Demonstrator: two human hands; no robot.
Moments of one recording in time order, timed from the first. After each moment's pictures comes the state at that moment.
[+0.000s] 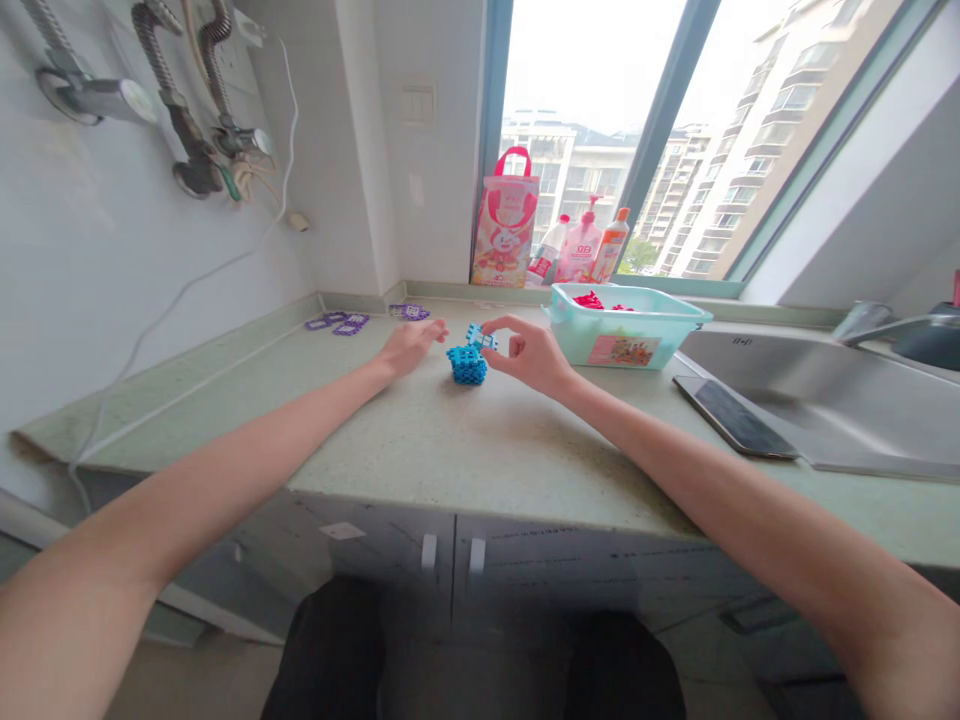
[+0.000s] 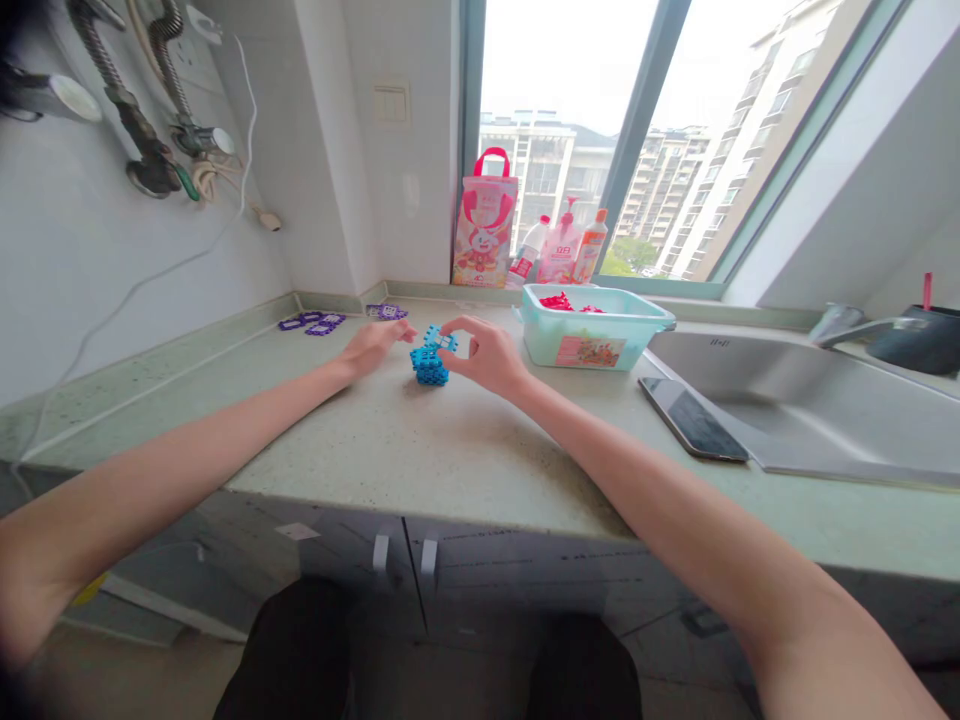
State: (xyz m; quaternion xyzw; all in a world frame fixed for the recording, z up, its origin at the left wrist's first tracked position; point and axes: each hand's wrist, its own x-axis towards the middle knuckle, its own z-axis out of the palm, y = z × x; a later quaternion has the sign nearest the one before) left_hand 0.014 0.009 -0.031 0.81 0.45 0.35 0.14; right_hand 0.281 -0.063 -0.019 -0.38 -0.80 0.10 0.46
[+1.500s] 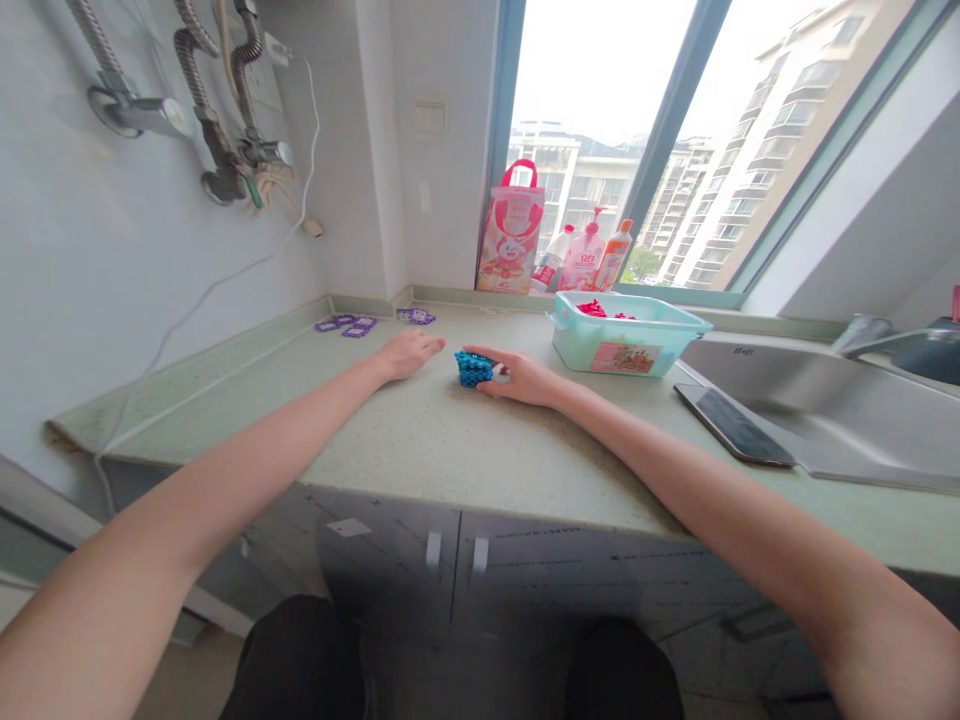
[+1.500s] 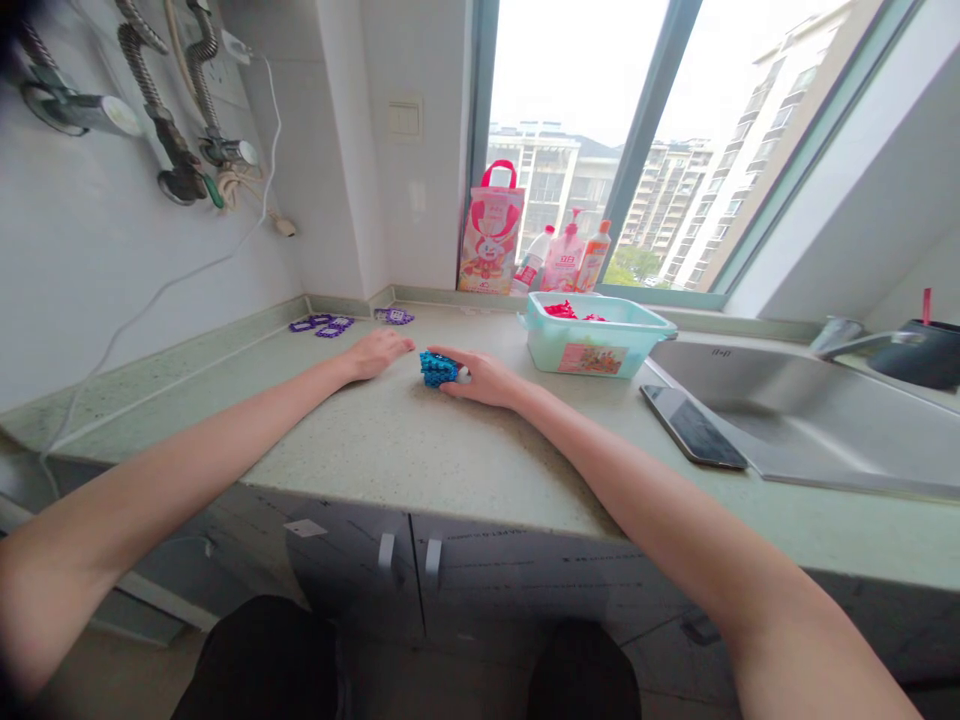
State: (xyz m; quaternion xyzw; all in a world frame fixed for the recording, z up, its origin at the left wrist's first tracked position) left_hand -0.016 0.047 -0.050 0.87 0.46 0.14 -0.01; right_hand 0.285 -0.035 -0.045 -0.32 -0.90 0.12 0.27
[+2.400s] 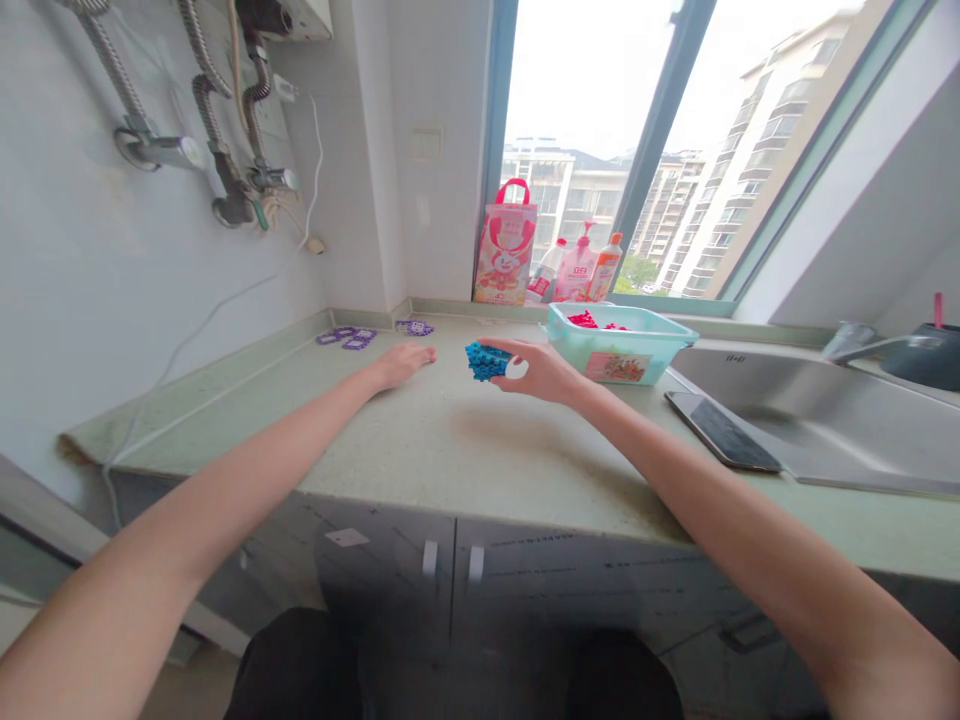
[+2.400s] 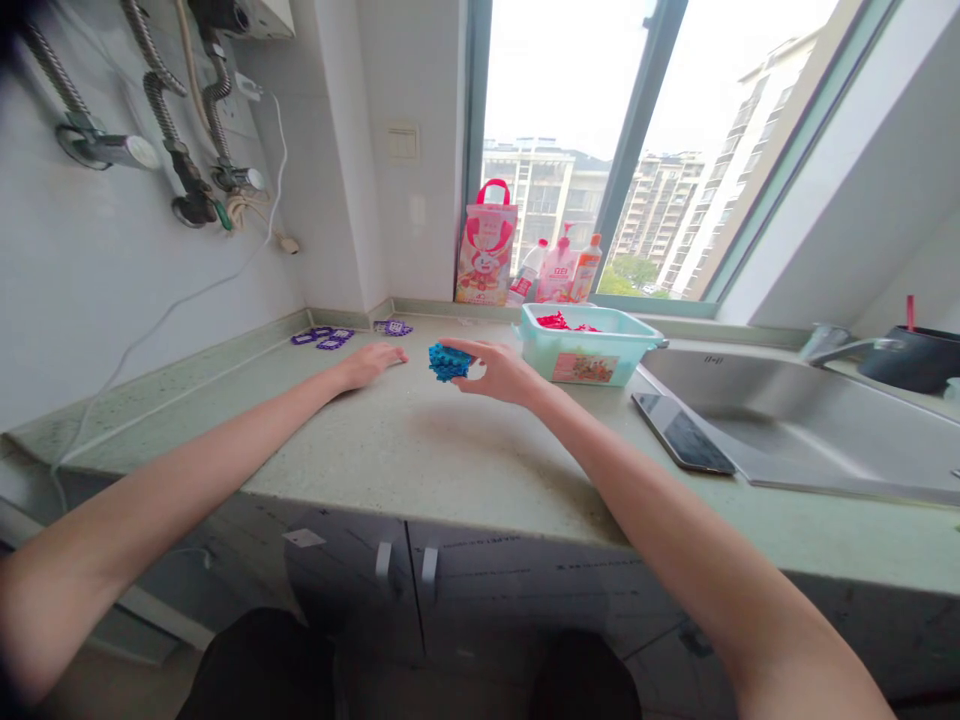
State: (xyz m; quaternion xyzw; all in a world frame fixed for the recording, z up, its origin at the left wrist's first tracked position) left_hand -0.027 0.047 -0.047 0.85 0.46 0.22 0.10; right_hand 0.307 -0.056 -0.007 -0.31 -0.89 0.03 0.34
